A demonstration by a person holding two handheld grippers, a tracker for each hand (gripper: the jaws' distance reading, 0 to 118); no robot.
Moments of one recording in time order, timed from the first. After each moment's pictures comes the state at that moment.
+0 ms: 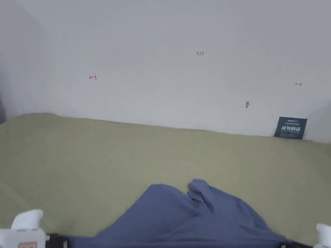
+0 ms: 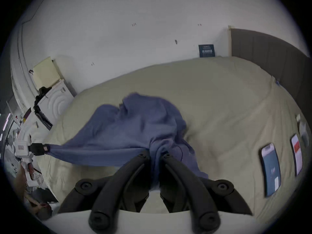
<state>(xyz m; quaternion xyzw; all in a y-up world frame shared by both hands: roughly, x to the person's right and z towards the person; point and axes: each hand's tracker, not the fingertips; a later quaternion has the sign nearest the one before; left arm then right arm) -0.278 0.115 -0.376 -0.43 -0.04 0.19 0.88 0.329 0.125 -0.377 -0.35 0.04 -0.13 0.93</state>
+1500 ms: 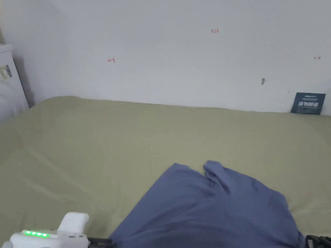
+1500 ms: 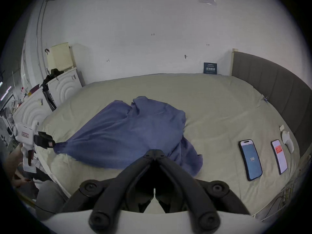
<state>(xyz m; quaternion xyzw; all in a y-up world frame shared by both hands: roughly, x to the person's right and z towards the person) -0.239 0.089 -0.317 -0.47 -0.07 0.03 0.88 0.294 0.167 -0.260 -0.30 0.07 -0.04 0.95</state>
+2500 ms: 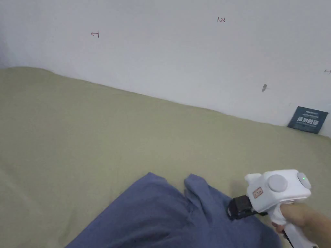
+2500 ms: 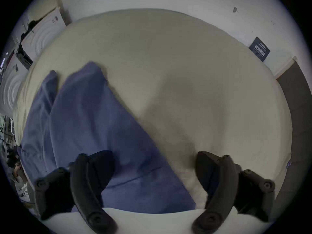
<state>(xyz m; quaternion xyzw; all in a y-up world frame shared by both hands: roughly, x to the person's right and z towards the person) -0.235 0.072 -0.308 -0.45 -0.06 0.08 0.89 0.290 0.066 -0.668 -0.57 0.12 0.12 0.80</state>
